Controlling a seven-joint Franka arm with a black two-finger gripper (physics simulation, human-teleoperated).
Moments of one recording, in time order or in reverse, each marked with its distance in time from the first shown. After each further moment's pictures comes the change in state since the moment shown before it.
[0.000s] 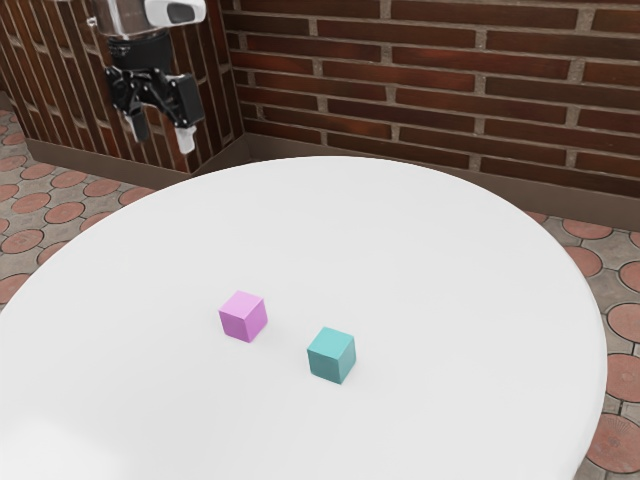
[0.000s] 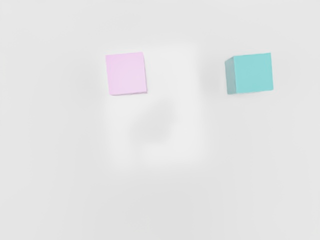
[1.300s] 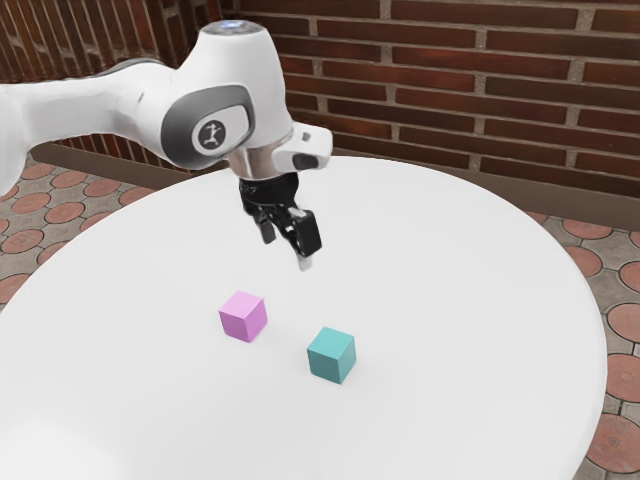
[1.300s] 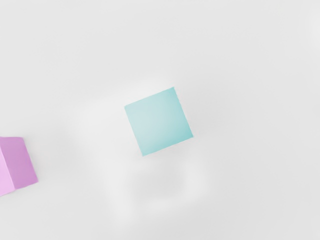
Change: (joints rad) arm -0.020 0.006 -0.284 -0.478 -0.001 0.616 0.015
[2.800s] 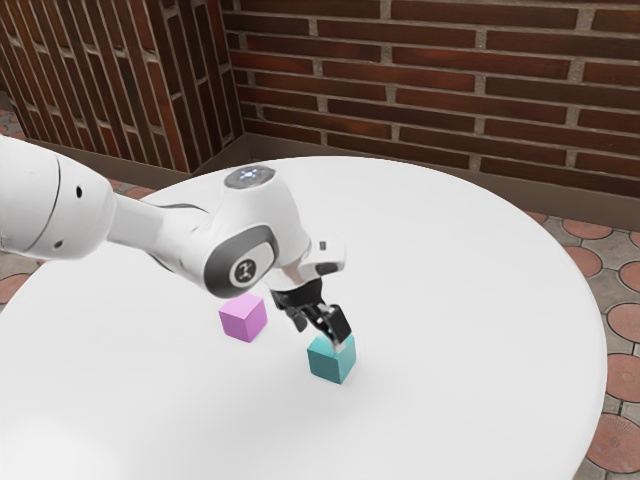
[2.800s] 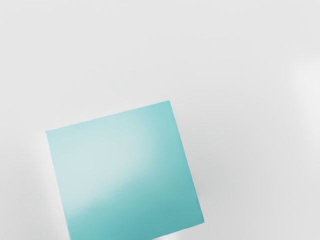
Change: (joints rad) arm 0.035 0.229 -0.003 -0.245 -0.023 0.548 -0.072
